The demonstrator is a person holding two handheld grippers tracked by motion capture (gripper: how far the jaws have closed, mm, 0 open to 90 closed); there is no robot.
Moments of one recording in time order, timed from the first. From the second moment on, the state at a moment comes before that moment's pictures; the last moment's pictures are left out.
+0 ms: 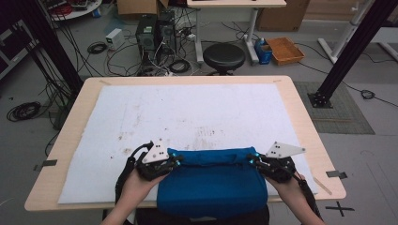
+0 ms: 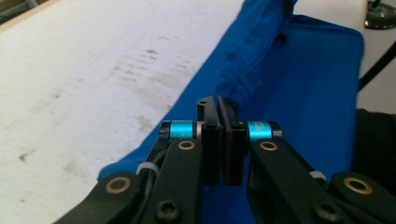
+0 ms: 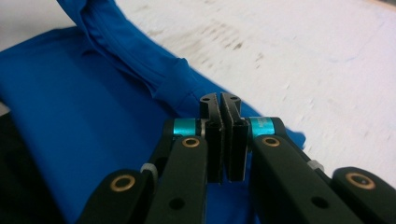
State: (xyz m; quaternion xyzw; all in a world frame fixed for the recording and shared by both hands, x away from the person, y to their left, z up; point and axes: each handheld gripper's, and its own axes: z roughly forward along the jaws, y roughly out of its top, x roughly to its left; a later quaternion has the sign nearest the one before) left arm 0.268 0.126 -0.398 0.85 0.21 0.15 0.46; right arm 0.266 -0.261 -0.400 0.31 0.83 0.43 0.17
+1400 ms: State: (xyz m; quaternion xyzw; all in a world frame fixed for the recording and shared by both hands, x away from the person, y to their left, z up) left arm 0.299 0.138 -0.423 0.82 0.34 0.16 0.44; right arm 0.299 -0.276 -0.416 0.41 0.79 0.41 0.18
